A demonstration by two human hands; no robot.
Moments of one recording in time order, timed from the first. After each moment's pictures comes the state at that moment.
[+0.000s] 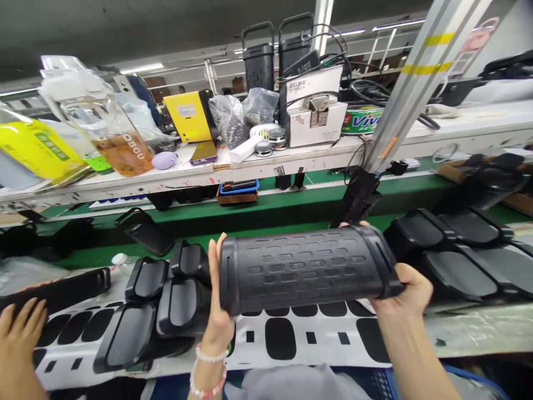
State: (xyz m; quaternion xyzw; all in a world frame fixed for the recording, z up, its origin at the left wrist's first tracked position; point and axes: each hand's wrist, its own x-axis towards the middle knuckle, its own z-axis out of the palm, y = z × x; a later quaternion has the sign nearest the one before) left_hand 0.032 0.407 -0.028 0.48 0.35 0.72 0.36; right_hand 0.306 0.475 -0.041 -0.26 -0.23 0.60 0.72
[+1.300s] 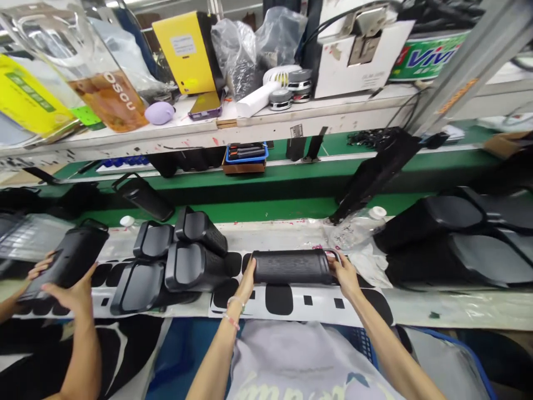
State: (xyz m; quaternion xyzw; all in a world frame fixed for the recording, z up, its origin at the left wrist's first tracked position) left_hand 0.012 0.423 -0.210 0.19 0.58 0.55 0.57; right_hand 0.285 0.498 -0.239 -0.62 -0.28 0.55 0.49
